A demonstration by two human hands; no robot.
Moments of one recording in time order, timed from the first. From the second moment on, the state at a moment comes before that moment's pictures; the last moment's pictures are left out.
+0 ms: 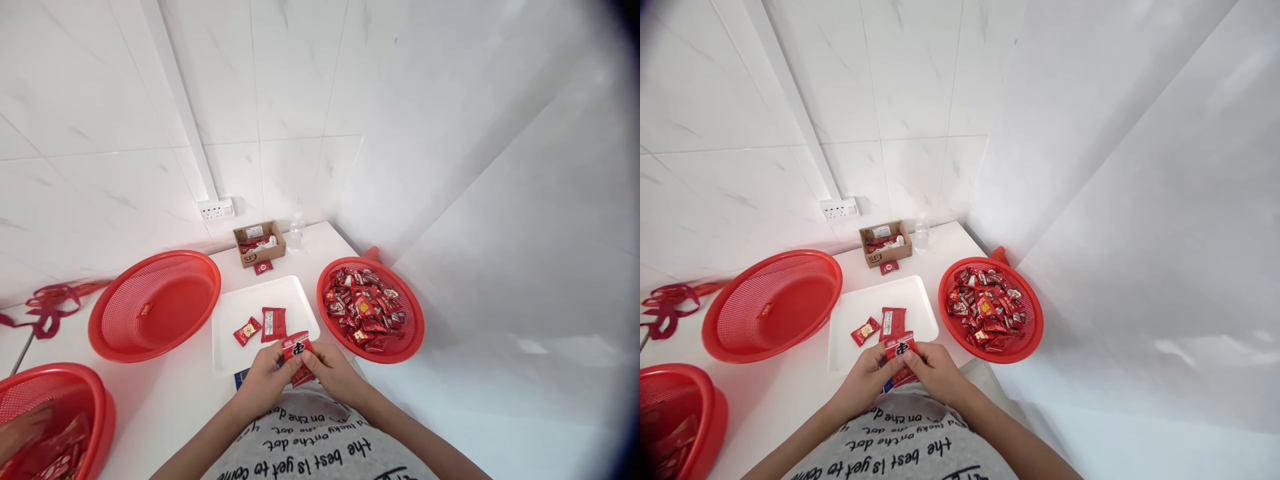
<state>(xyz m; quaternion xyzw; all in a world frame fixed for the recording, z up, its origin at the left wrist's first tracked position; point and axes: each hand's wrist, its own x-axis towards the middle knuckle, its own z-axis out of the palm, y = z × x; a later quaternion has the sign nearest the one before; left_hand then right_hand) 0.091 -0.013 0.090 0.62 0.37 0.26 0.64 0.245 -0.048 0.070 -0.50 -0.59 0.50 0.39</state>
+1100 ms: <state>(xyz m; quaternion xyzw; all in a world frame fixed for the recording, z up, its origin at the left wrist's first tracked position) 0.146 -0.012 0.096 0.28 0.50 0.38 0.73 0.309 -0.023 0.054 -0.47 -0.66 0.41 0.42</state>
